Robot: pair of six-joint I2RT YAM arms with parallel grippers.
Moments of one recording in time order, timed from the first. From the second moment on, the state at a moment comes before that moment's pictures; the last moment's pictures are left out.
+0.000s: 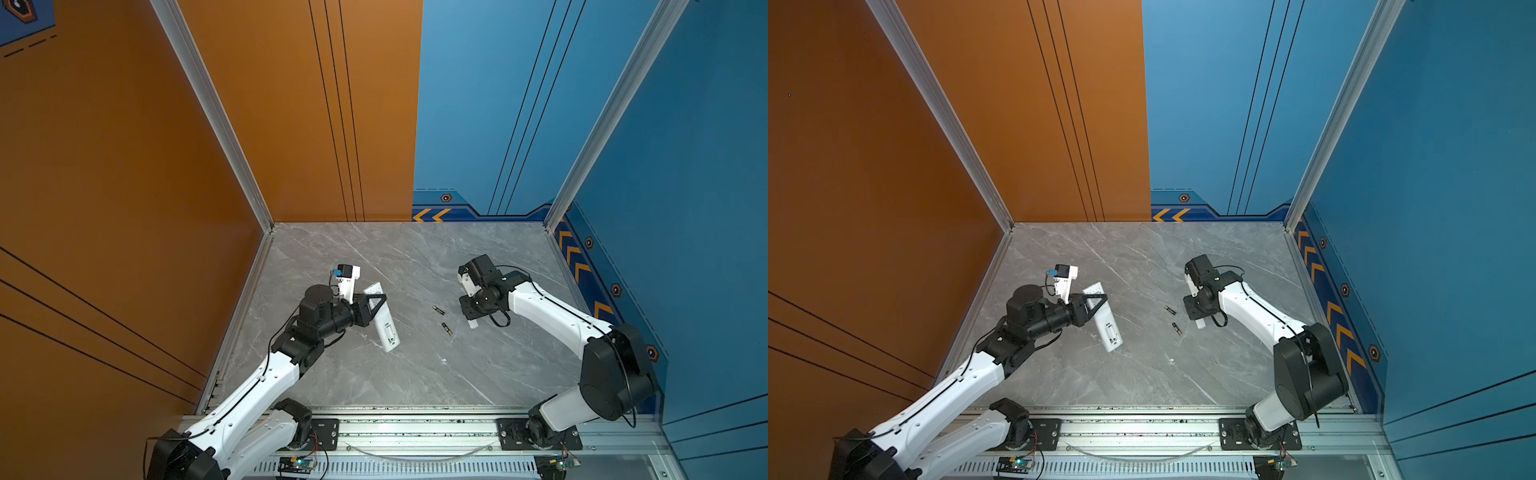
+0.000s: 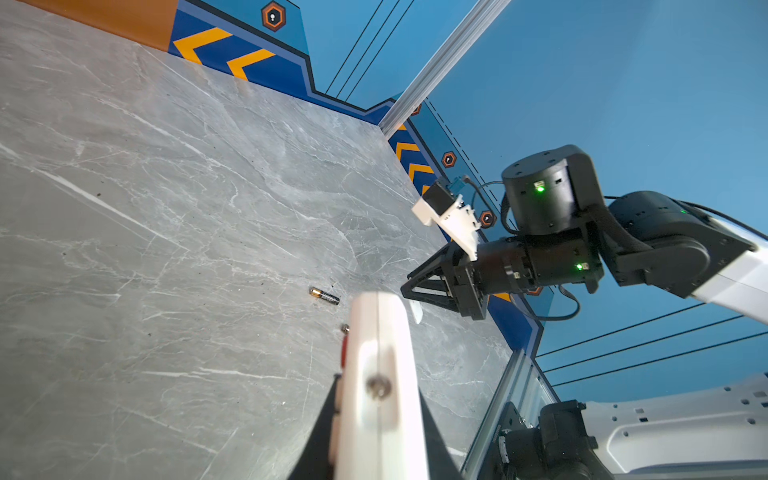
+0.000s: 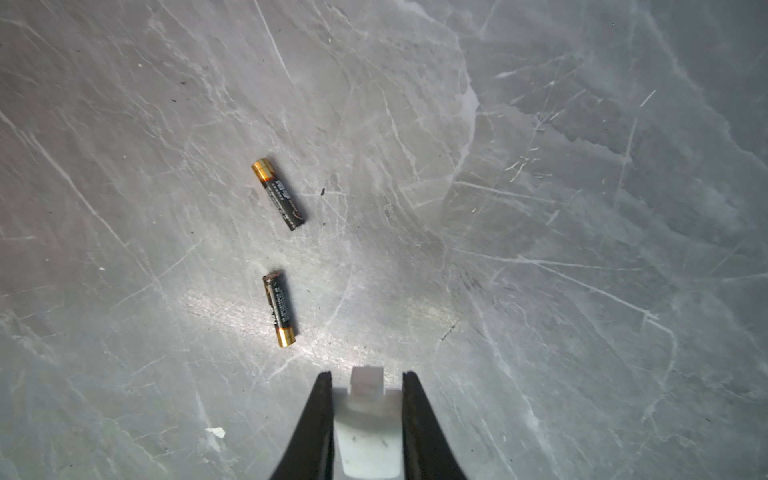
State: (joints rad) left arm -0.44 0.93 0.59 0.07 0.45 -0.60; right arm 0.44 1.55 1.10 -0.79 0.02 0.10
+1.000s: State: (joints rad) left arm -0.47 0.95 0.56 0.11 0.45 -0.60; right arm 0.38 1.75 1.09 -0.77 0.02 0.10
